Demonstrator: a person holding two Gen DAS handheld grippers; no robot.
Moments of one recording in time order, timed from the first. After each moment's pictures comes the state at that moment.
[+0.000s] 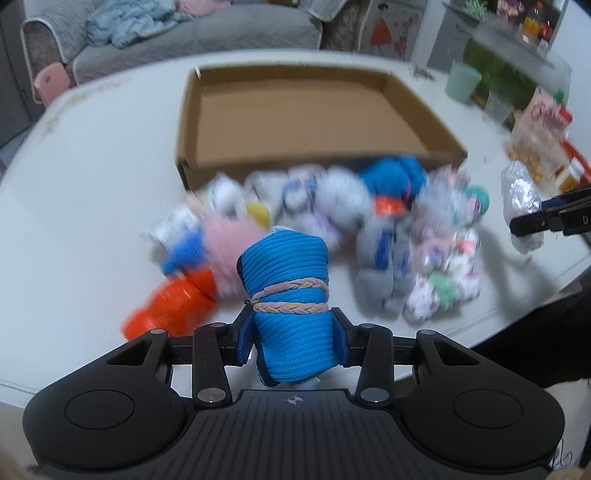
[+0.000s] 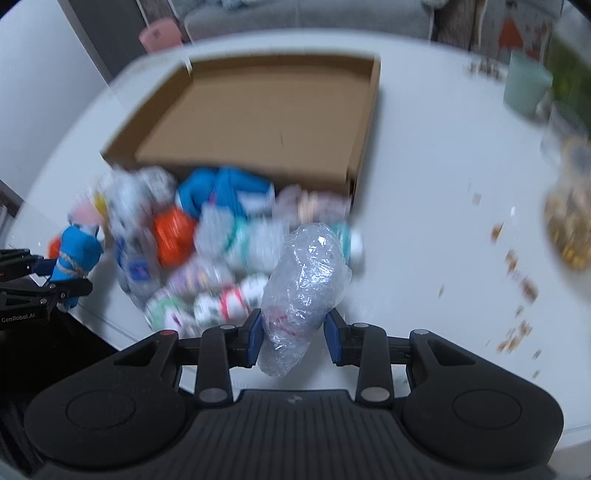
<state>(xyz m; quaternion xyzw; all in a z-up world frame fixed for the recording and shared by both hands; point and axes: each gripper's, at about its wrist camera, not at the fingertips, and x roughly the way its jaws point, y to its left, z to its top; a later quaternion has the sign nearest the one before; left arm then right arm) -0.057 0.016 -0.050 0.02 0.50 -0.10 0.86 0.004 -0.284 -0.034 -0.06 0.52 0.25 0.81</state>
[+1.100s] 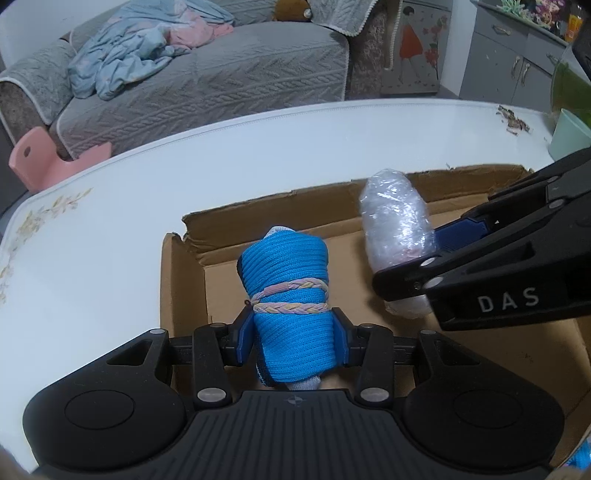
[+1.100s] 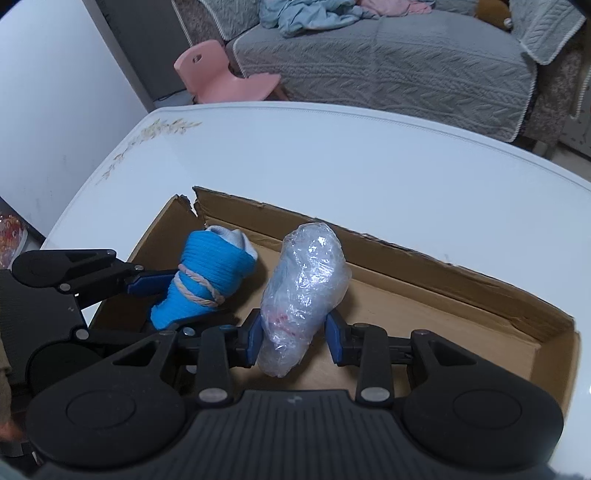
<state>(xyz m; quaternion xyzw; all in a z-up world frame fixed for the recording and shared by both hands) 0.212 -0.002 -0.088 0.09 0.47 -0.07 0.87 0.211 -0.099 -0.077 -0.07 0.50 0.34 0.79</state>
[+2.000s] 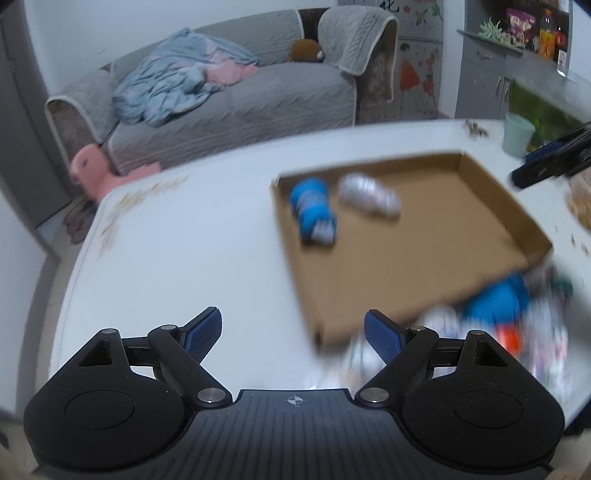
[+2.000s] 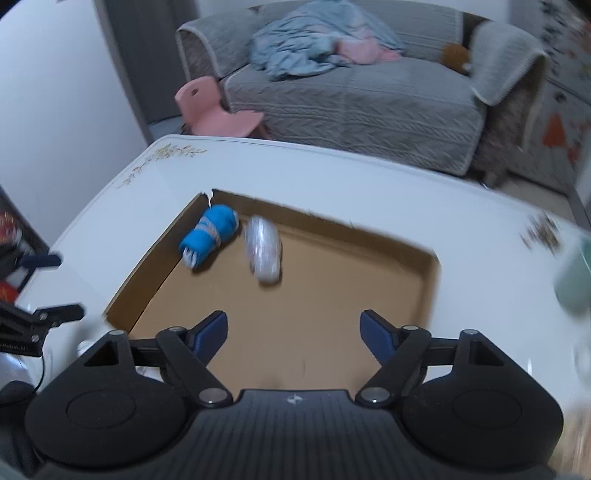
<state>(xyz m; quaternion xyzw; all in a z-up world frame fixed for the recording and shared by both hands) 0.019 0.067 -0.009 0.10 0.42 -0.05 0.90 0.091 -0.212 0.016 -0.07 0.45 0.30 0.84</state>
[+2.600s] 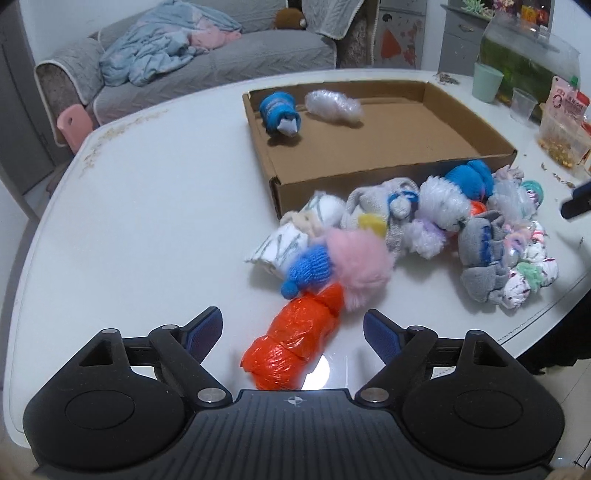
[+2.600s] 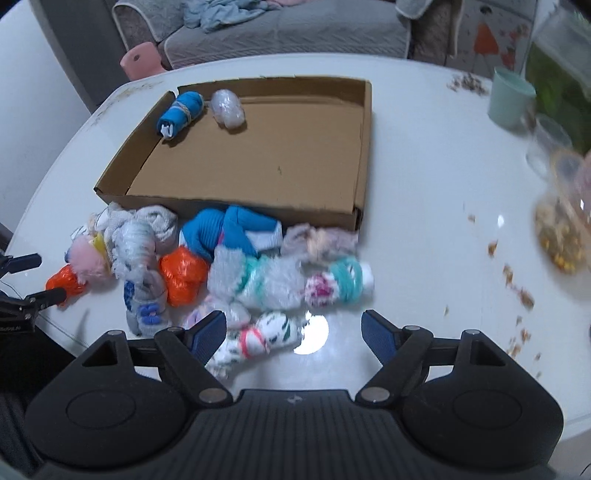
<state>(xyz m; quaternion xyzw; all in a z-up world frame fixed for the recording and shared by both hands) -0.053 0.074 -0.070 0.08 0.46 -0.08 0.88 -0.010 -0.253 -0.046 -0.05 0.53 0.20 0.82</state>
